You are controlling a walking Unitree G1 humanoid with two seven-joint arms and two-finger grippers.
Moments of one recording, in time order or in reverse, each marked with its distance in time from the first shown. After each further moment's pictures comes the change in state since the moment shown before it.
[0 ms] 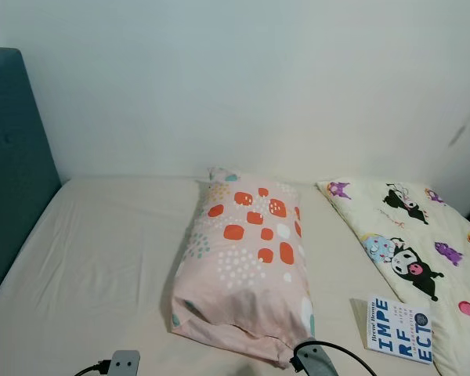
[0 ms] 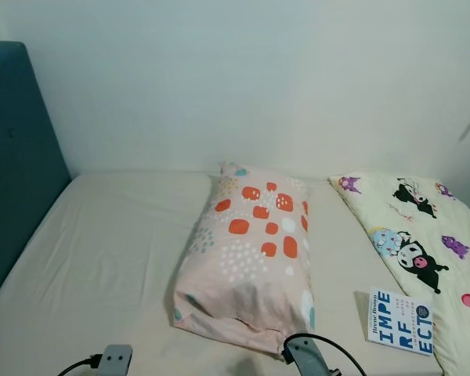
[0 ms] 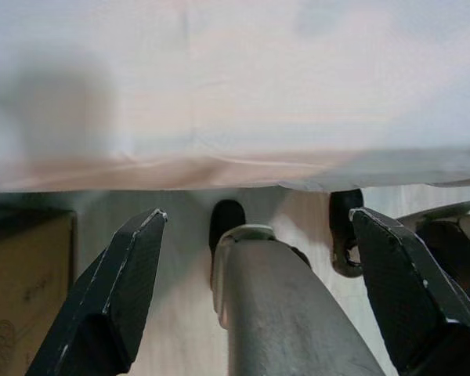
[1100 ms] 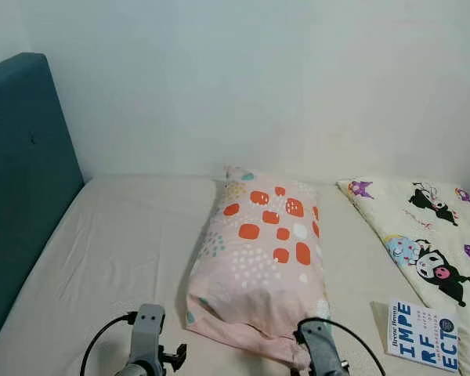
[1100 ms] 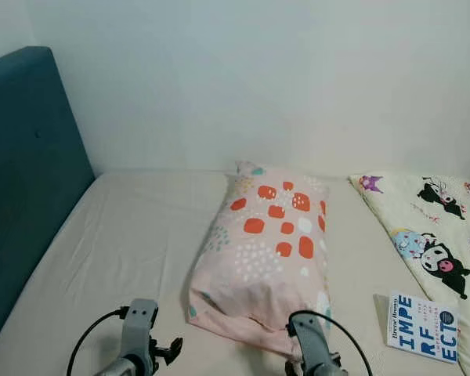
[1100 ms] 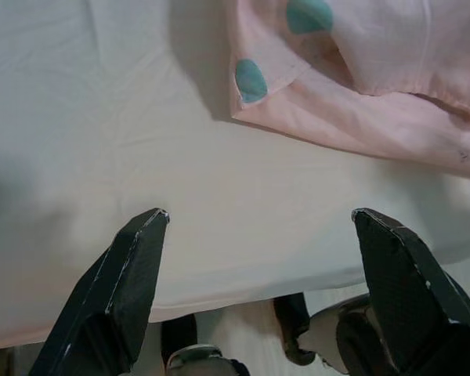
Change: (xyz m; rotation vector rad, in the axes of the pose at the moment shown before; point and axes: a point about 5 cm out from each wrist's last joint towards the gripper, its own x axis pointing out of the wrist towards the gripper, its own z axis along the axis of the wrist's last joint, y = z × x) left arm 0.004 -0.027 0.070 -0.005 -0.253 -0.268; right arm 0.003 -0.011 0.032 0.216 -0.071 -0.070
